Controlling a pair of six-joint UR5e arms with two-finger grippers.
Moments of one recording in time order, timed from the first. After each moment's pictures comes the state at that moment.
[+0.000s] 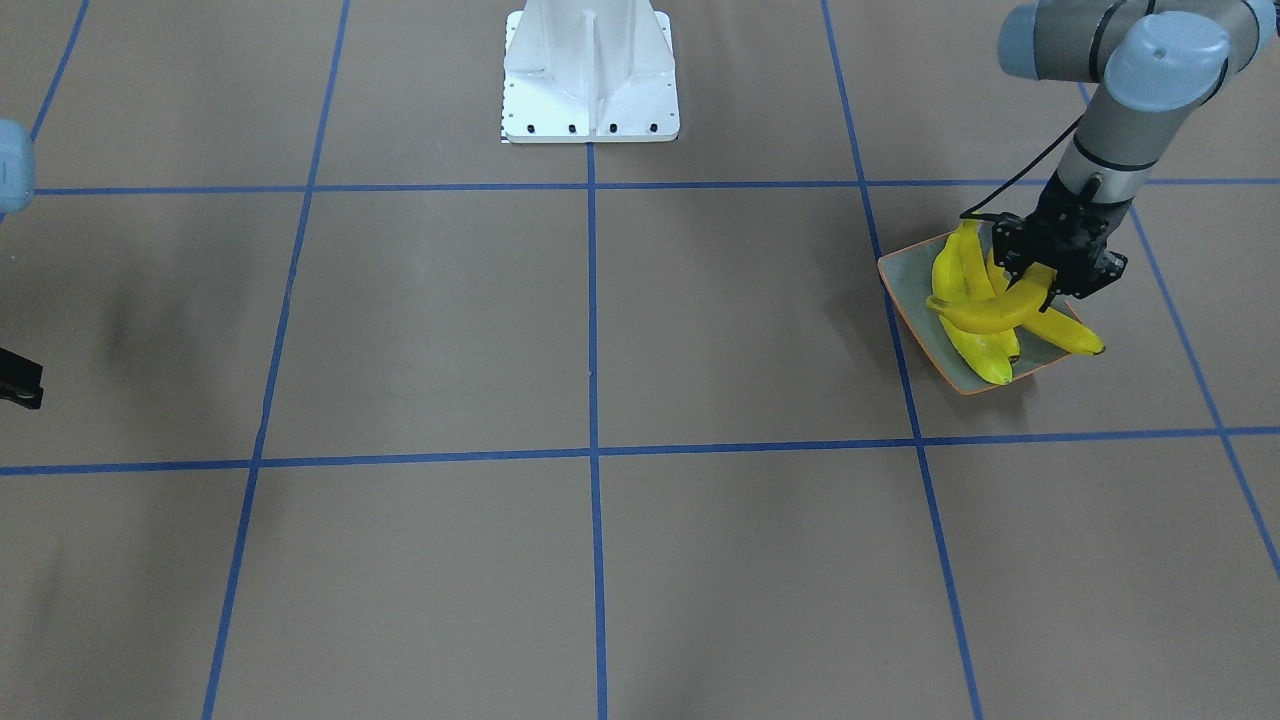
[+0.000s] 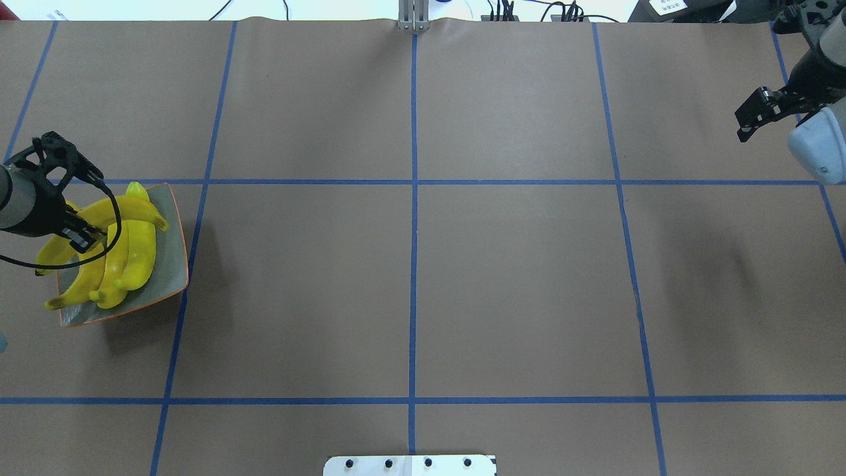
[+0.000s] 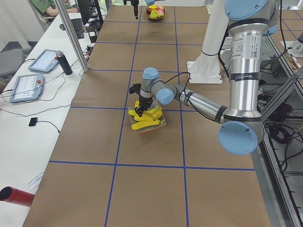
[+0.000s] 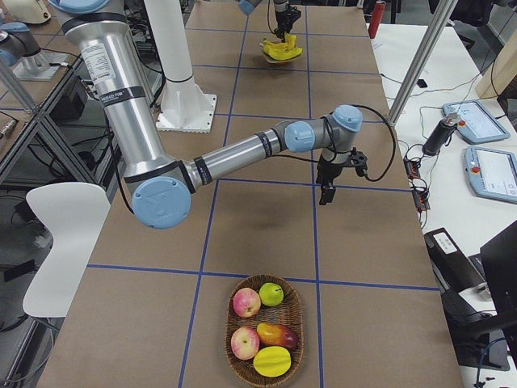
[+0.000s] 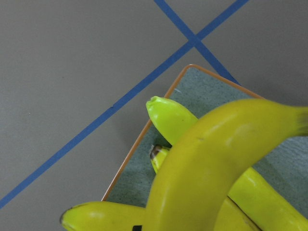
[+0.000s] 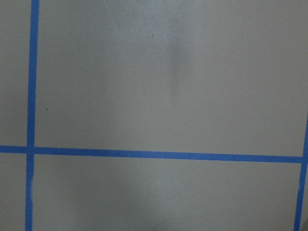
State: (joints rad) left arm -0.85 -1.55 -1.94 -1.85 -1.93 -0.22; right arm 1.22 -1.24 1.64 -1.77 2.22 0.34
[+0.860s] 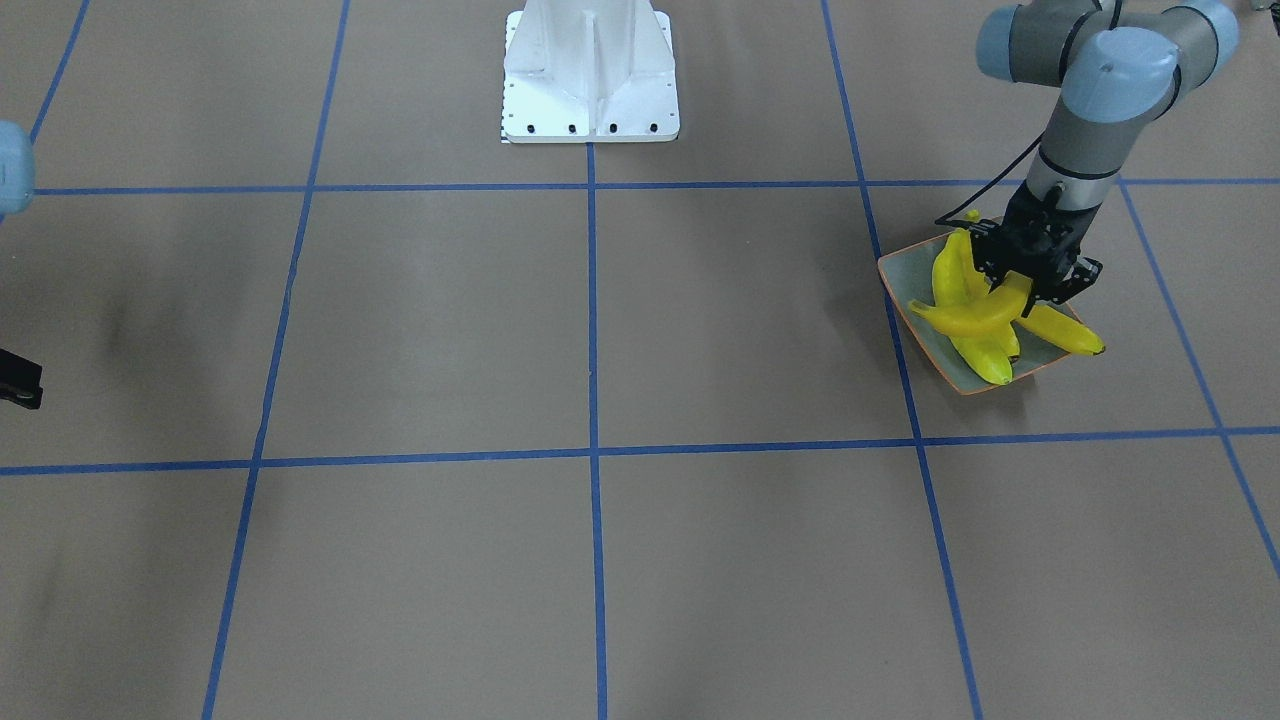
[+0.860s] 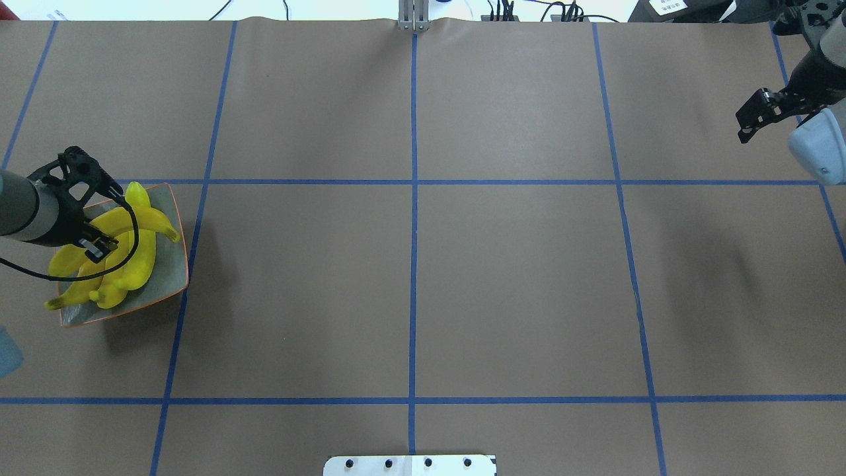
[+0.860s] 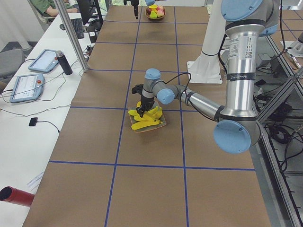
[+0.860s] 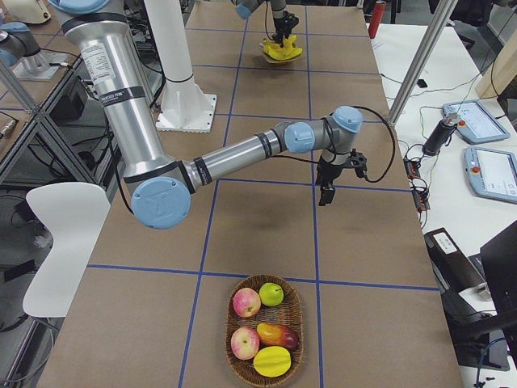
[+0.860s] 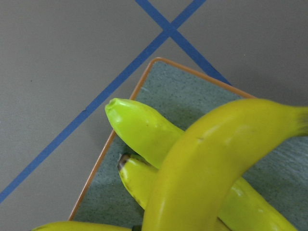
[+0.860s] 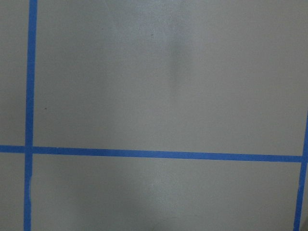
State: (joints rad) left arm -0.80 -1.56 -1.93 -1.85 -1.85 -0.21; right arm 1.22 -1.25 1.64 -1.77 2.22 0.34
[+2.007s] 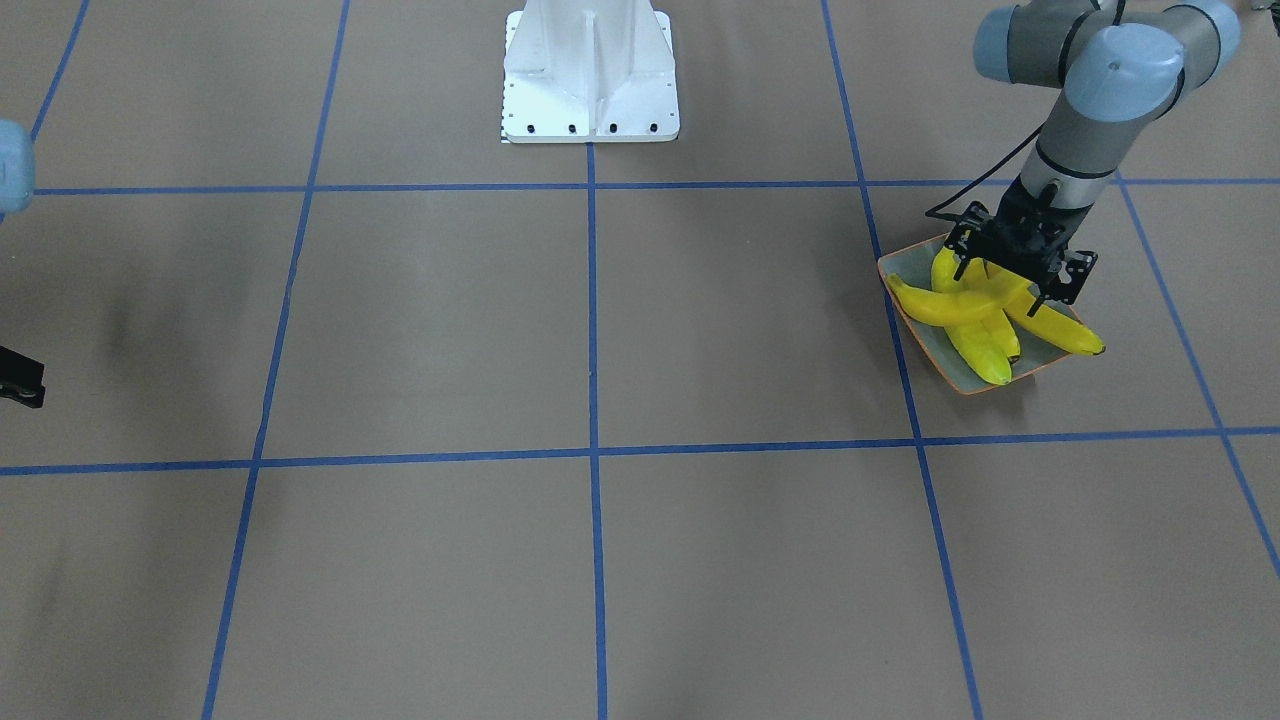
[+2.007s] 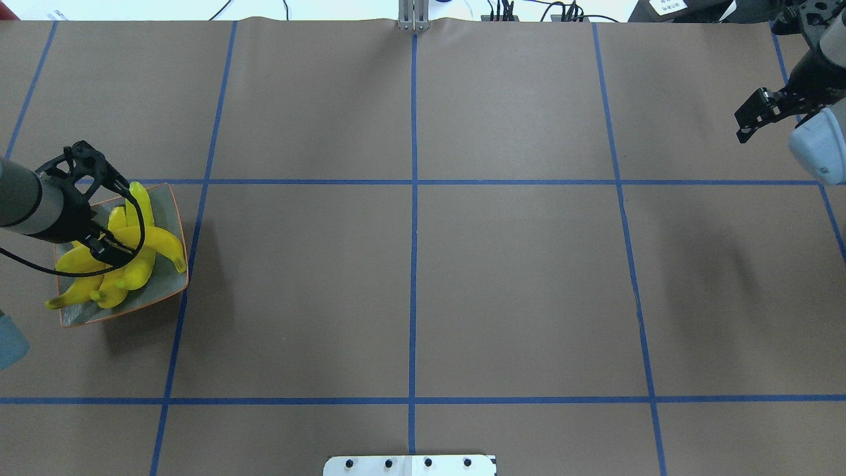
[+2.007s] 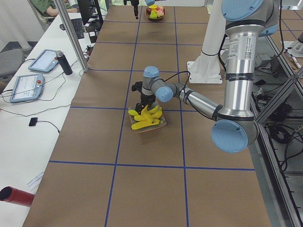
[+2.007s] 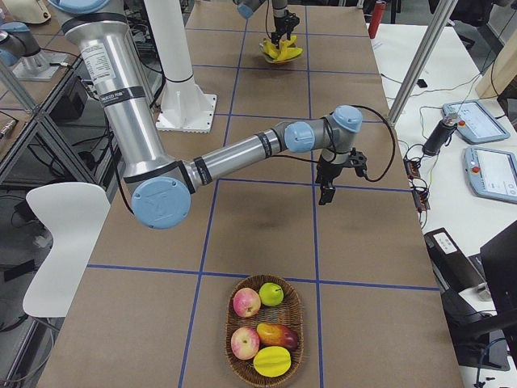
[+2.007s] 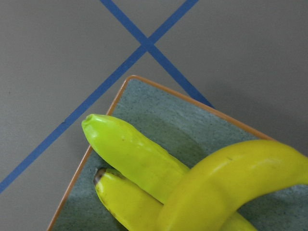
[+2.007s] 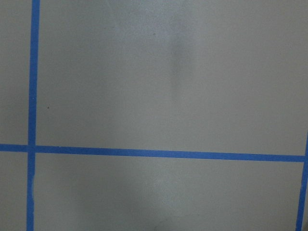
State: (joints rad) left arm -0.84 -1.61 -1.93 -1.80 -1.97 -0.21; right arm 1.22 -1.24 1.64 -1.77 2.23 0.33
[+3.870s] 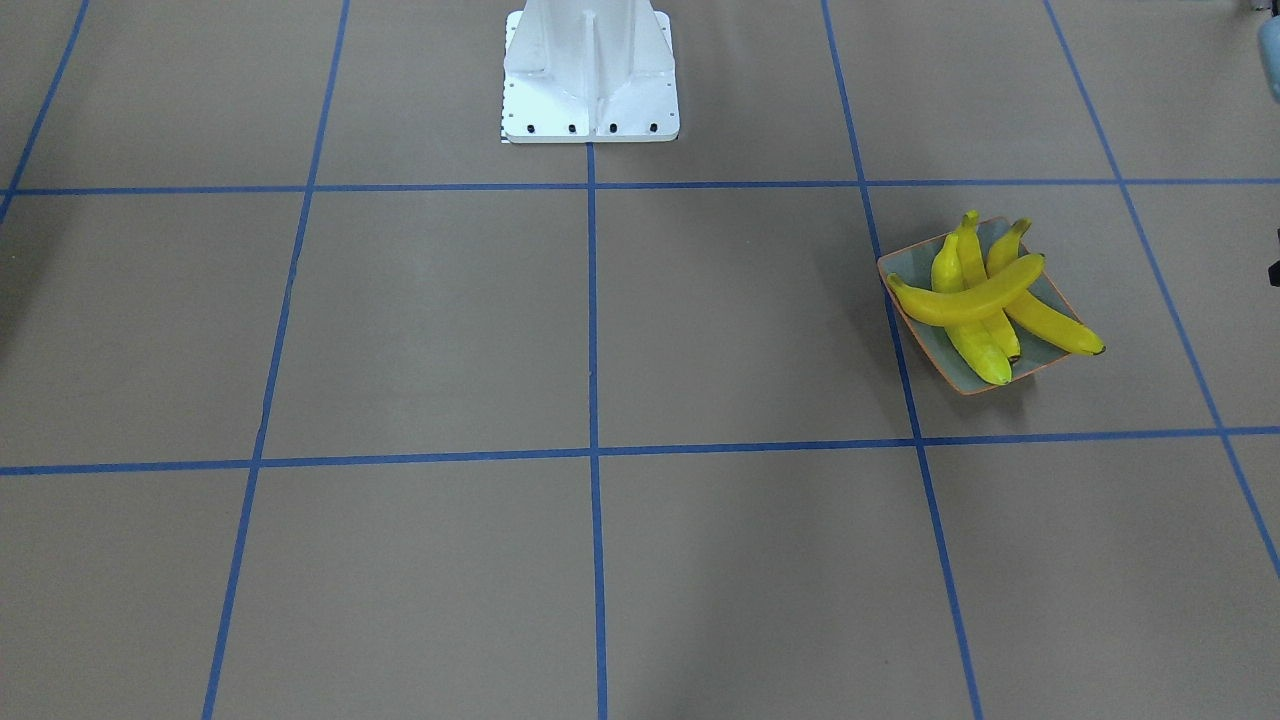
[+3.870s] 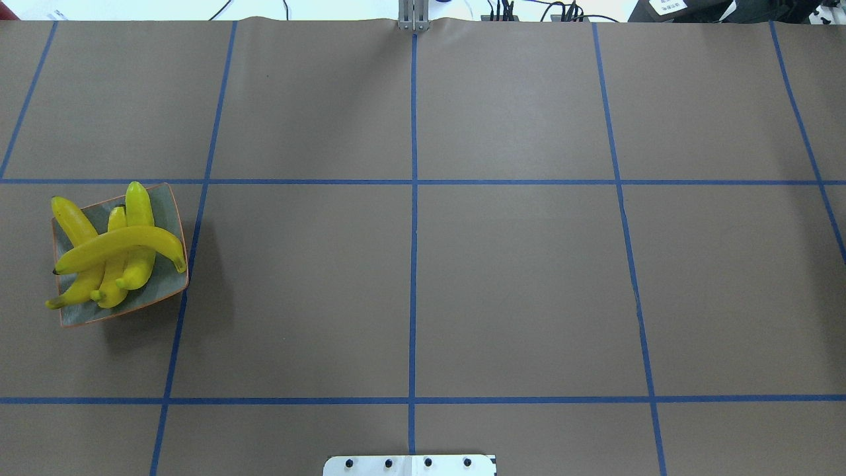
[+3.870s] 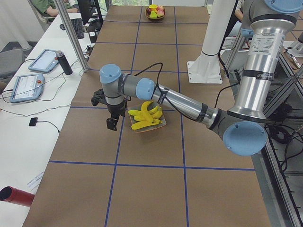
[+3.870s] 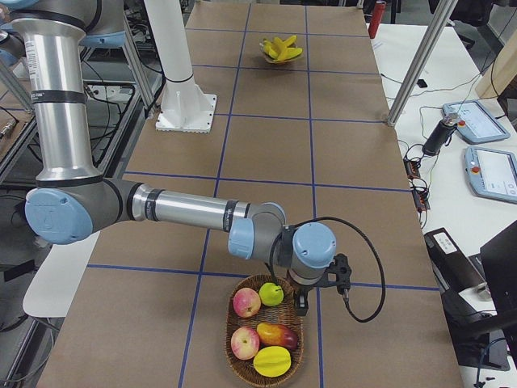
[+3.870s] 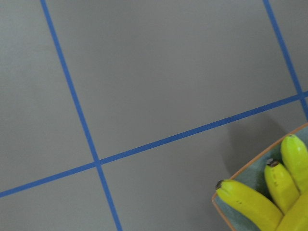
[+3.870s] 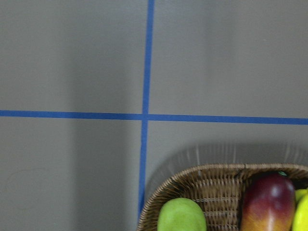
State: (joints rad) left arm -1.45 -1.68 -1.79 -1.44 -2.29 0.09; right arm 1.70 -1.53 1.43 -1.57 2.37 -0.17
